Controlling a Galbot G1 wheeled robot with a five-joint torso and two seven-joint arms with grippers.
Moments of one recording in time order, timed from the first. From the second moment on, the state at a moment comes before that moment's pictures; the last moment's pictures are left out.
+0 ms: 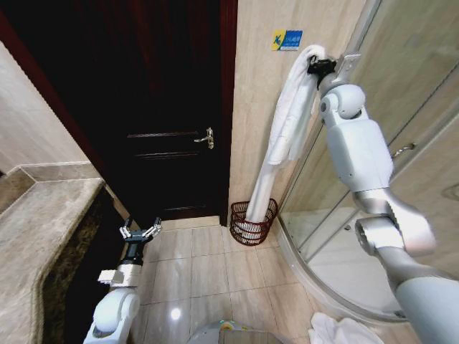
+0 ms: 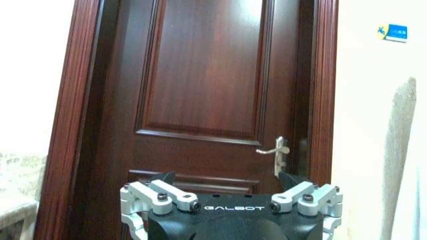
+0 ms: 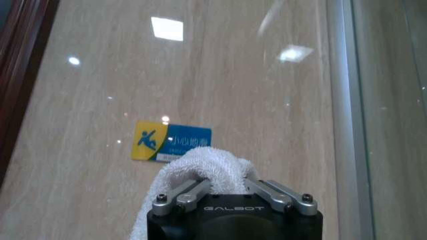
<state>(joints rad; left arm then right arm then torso) 1.64 -1.36 -0.76 -2.01 -0.41 -0.33 0.10 0.14 1.16 0.11 1.19 0.51 -0.28 0.17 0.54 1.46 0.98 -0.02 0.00</state>
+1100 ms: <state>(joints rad) 1.67 -1.36 -0.77 -2.02 -0.41 -0.36 0.12 0.11 1.18 0.13 1.16 0.51 -0.27 0.18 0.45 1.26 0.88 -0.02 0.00</state>
